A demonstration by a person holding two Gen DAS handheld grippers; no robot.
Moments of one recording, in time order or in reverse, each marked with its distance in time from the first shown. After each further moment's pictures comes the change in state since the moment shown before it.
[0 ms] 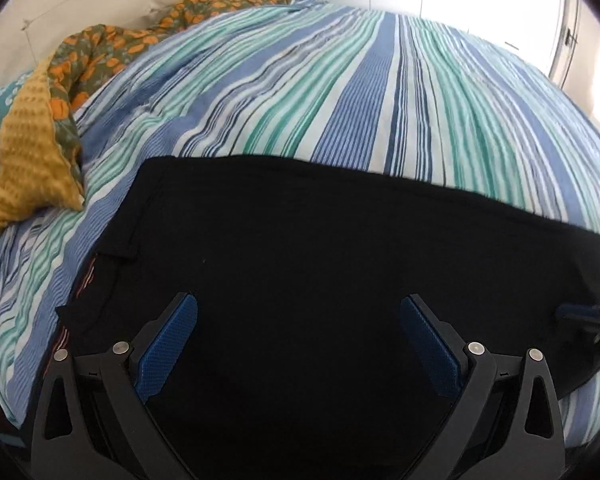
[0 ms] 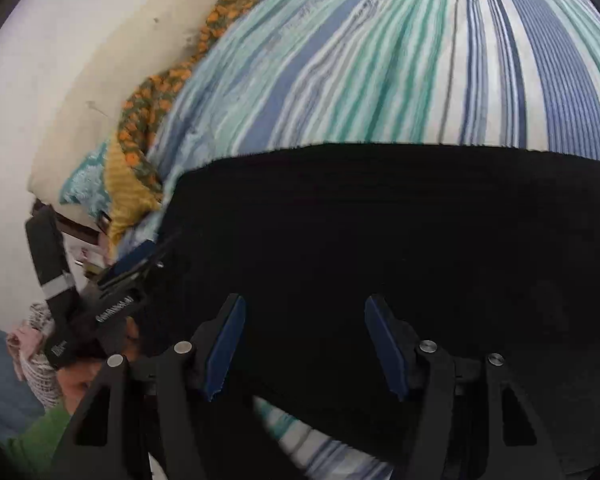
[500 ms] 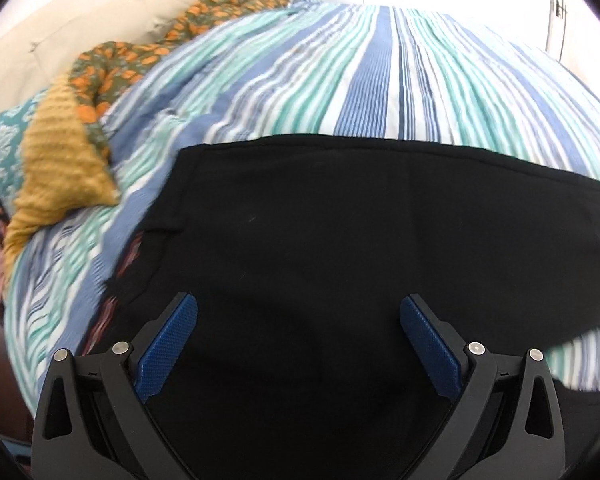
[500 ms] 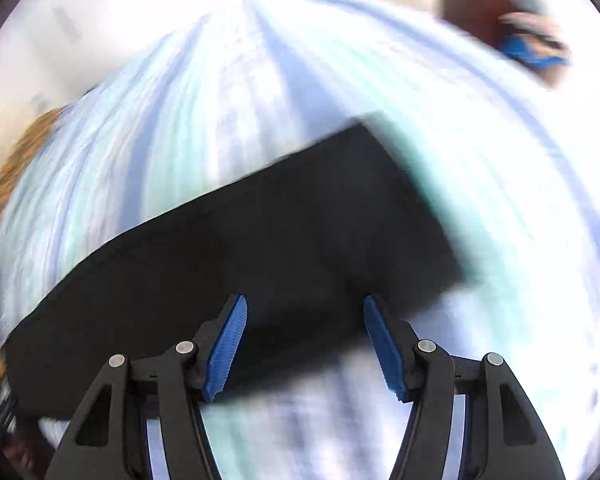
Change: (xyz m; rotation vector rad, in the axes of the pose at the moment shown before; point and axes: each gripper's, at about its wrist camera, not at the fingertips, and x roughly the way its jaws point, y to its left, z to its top) left arm -0.039 0.011 -0.039 0.065 -0.038 0.061; right arm -0.309 -0.271 -0.130 0.559 -0.385 -0.705
